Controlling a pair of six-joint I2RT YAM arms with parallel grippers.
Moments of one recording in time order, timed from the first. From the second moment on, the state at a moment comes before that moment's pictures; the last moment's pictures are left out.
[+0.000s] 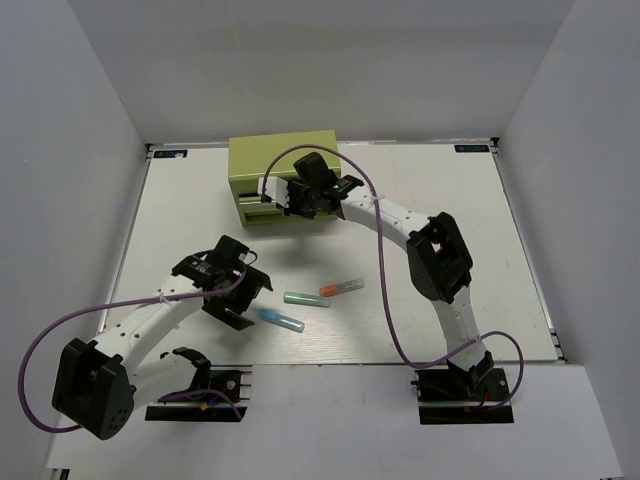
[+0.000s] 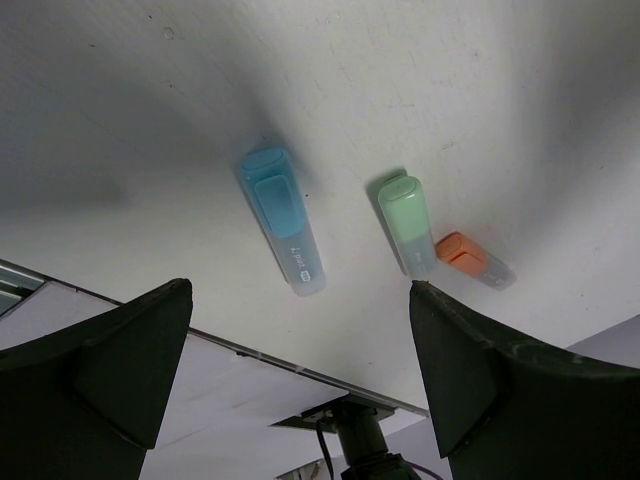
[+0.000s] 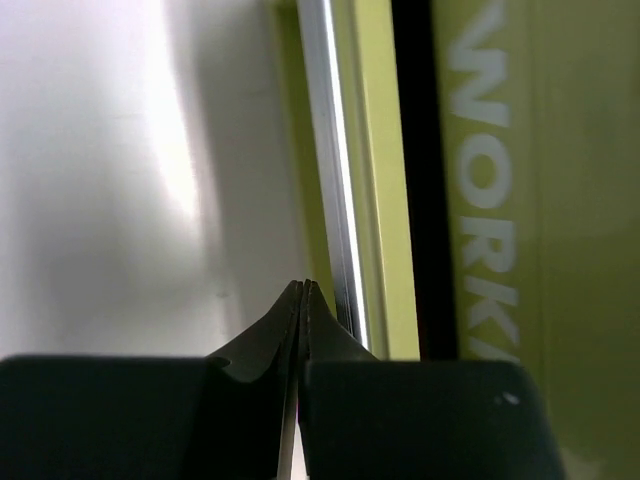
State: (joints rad) left arm -0.48 1.09 0.71 -0.88 0.03 -1.52; right arm 0.76 2.15 1.84 -0.44 -0.31 -0.83
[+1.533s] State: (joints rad) left arm -0.38 1.58 0.48 0.76 -0.06 -1.46; right arm 0.63 1.98 1.80 -0.26 -0.39 -0.69
